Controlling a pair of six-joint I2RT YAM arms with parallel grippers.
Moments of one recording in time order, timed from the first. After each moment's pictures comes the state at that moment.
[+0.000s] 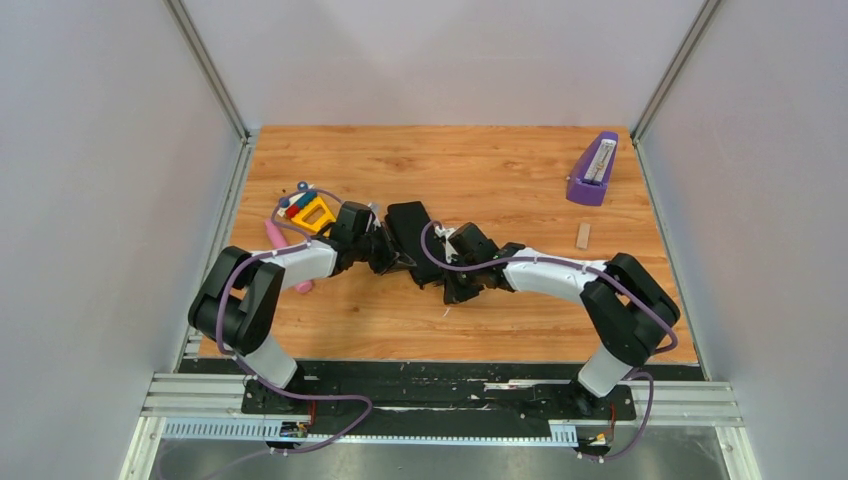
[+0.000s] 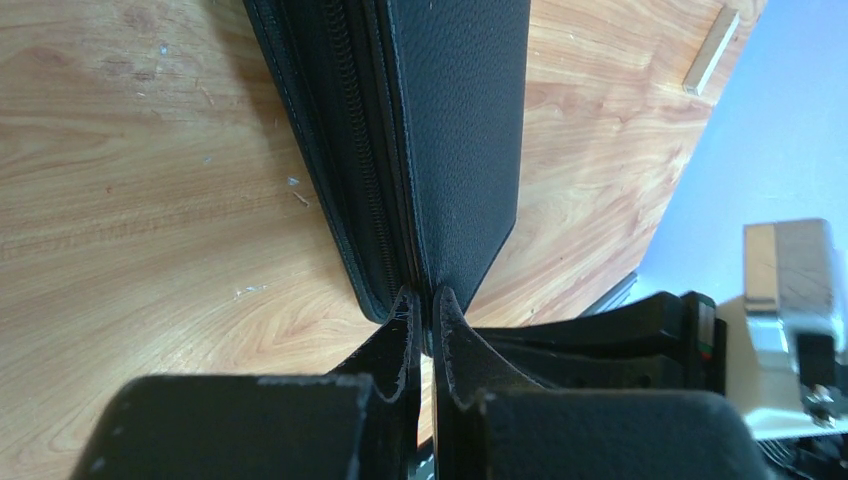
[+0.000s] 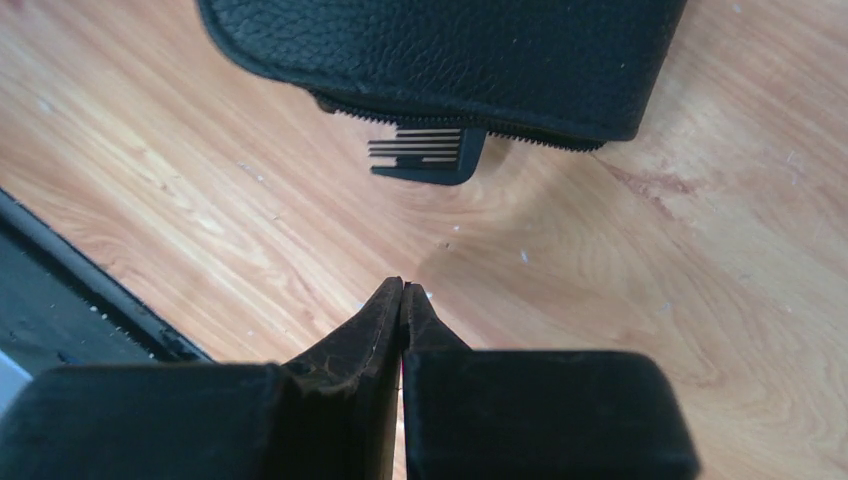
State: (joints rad) left arm -0.44 1.62 0.78 0.03 0.44 -0.96; right arm 0.77 1.63 0.91 -0.29 -0.22 0.36
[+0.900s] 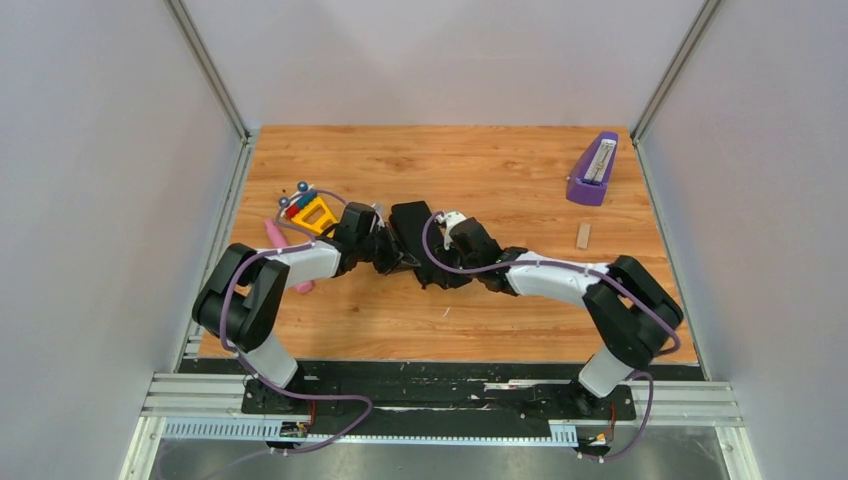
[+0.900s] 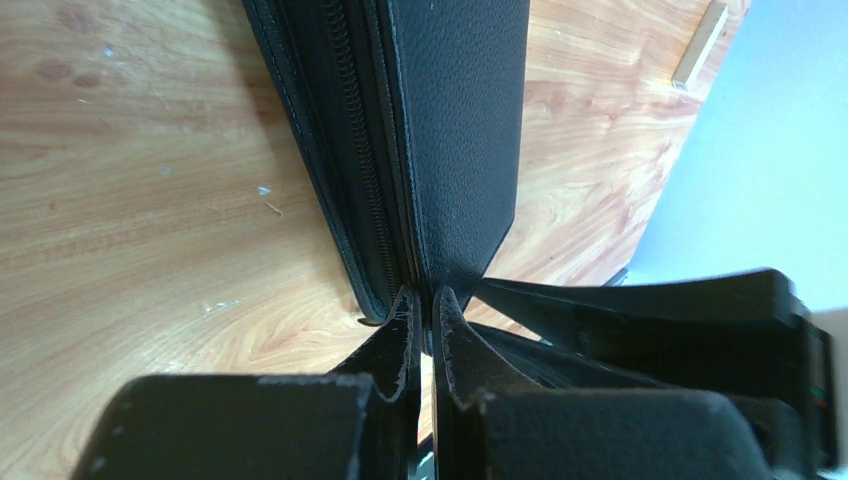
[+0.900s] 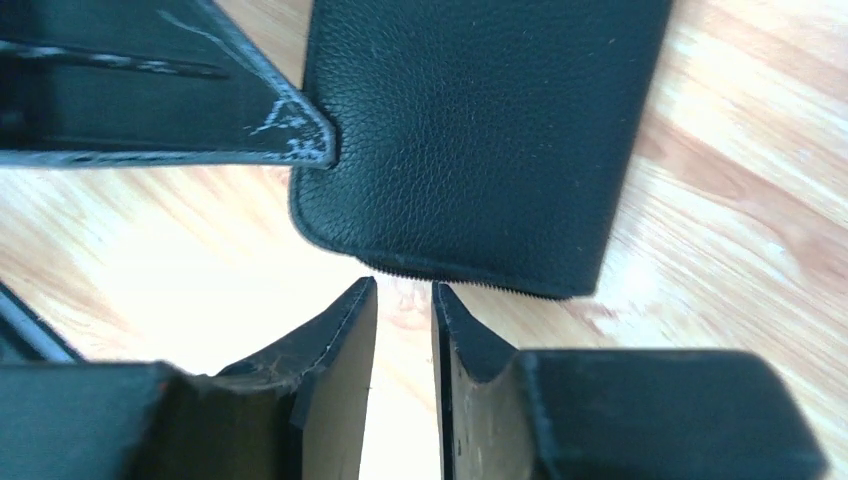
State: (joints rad) left arm -0.45 1.64 0.78 0.07 0.45 -0.98; right arm 0.77 1.68 0.91 -0.04 -0.10 0.36
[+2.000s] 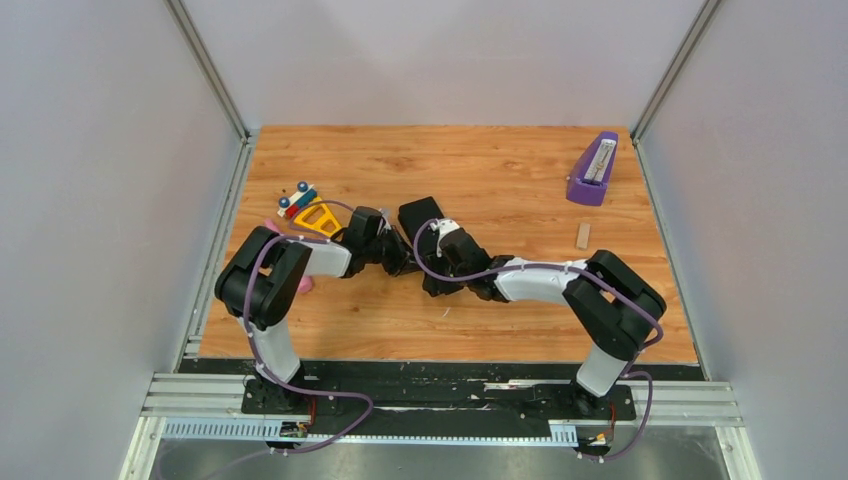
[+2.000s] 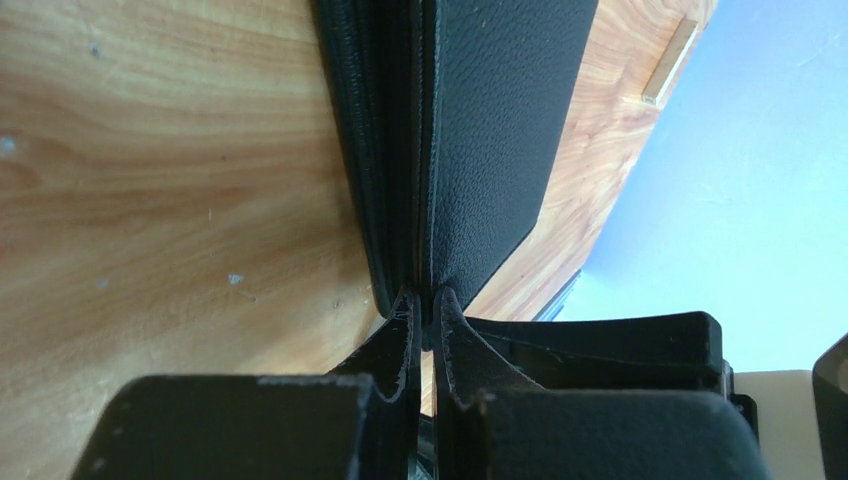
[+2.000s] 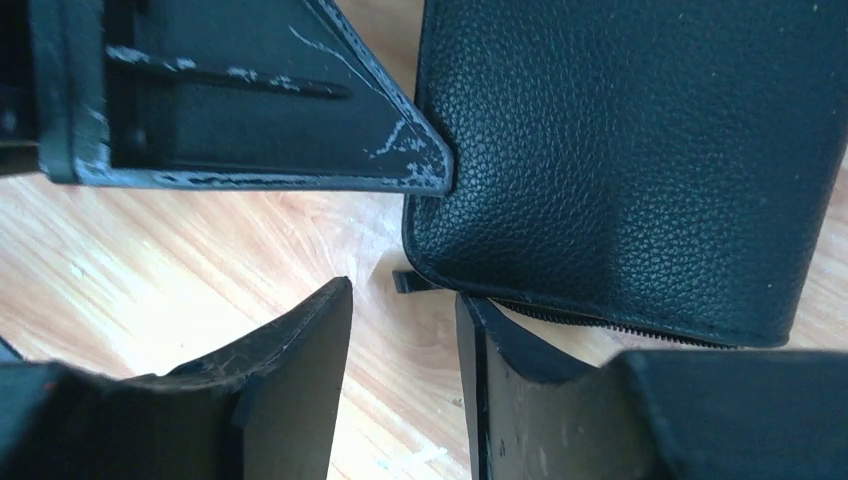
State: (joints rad) left arm -0.47 1.79 0.78 0.26 0.51 -1.11; right arm 0.82 1.70 0.84 0.09 -0.04 0.43
